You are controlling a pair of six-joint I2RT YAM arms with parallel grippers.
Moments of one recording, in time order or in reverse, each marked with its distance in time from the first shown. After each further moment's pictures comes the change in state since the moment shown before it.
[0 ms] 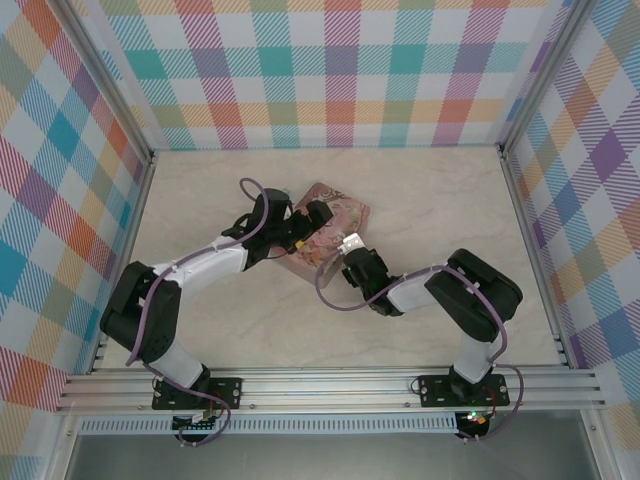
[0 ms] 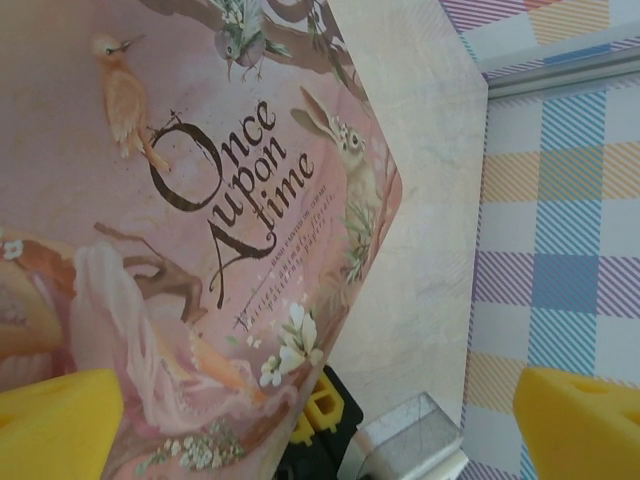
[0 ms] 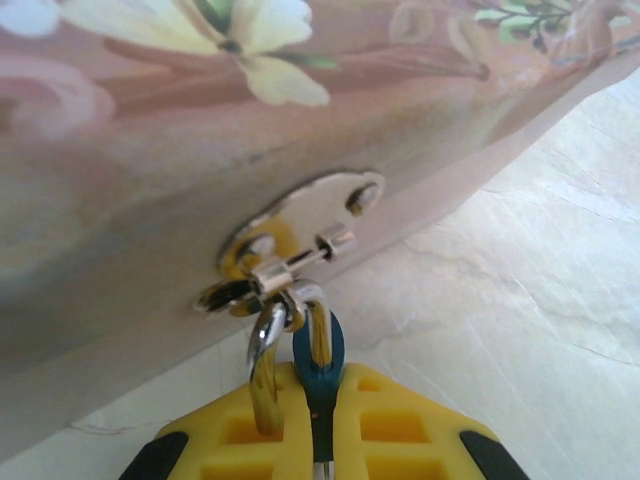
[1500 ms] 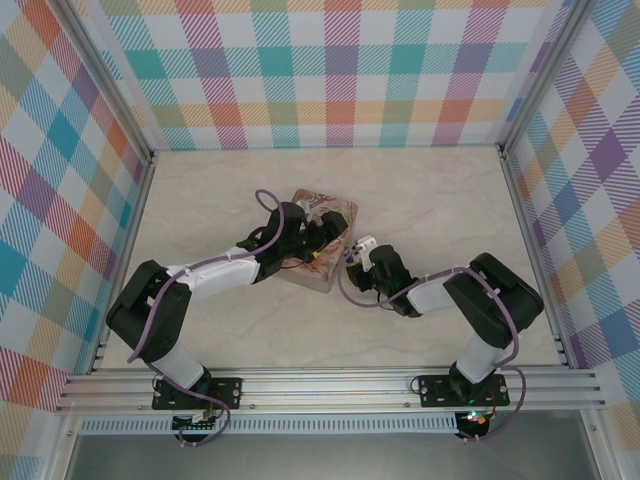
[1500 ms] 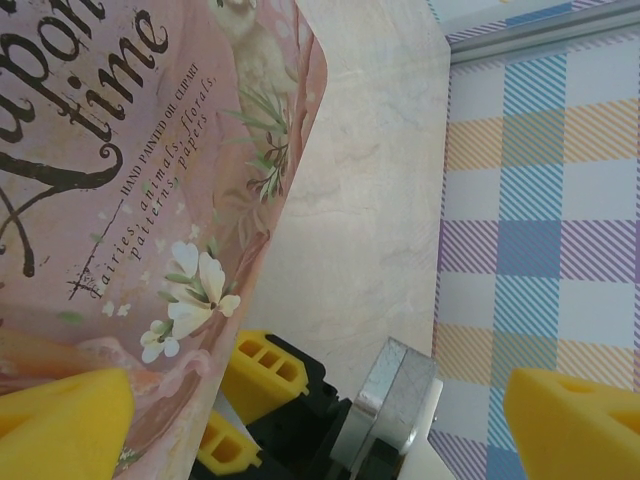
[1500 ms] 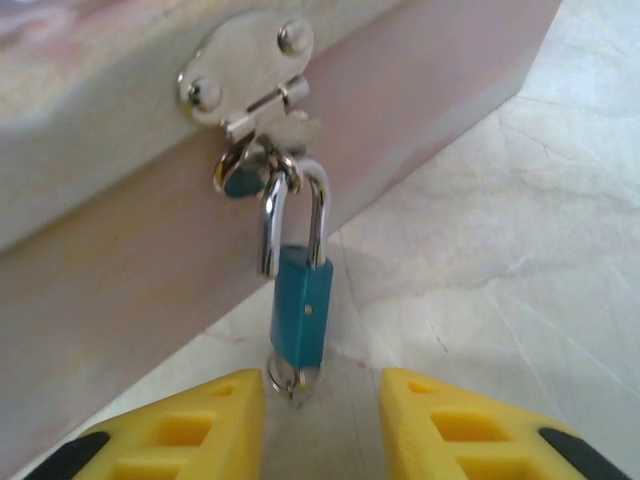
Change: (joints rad) left arm -0.113 0.033 -0.067 0.179 -0.031 -0.094; right arm -0.139 -0.107 -0.135 0.073 -0.452 0.134
